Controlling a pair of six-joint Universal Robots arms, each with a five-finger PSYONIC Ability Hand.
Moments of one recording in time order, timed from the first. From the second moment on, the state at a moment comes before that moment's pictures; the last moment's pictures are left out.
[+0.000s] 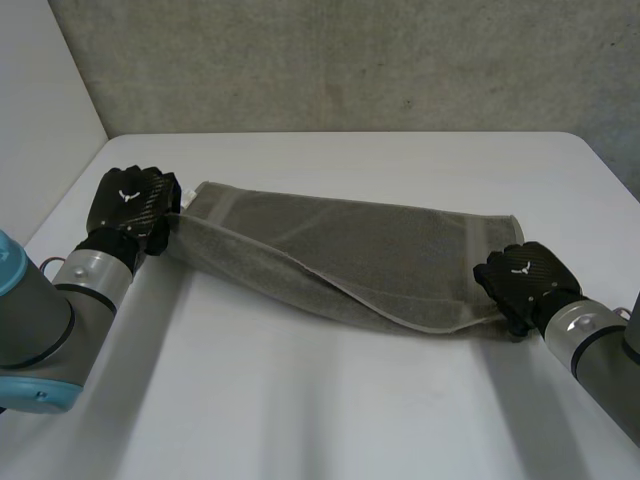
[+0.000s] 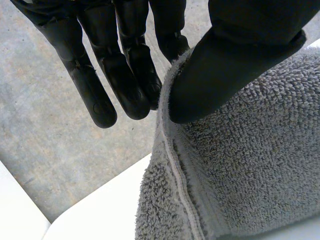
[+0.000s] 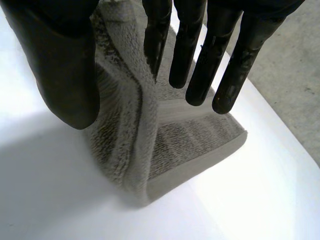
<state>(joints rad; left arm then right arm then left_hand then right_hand) 4.49 -1.88 -1.86 3.78 -1.40 3.38 1.79 -1.33 1.86 -0.11 1.39 2.48 1.20 1.22 1.22 1.22 1.03 0.72 0.71 0.72 0.72 0.56</state>
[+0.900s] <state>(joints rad) 4.56 -1.25 -2.15 3.20 -1.26 3.73 1.36 -1.58 1.68 0.60 1.00 2.19 1.20 1.22 1.22 1.22 1.03 1.34 1.34 1.34 1.34 1.18</state>
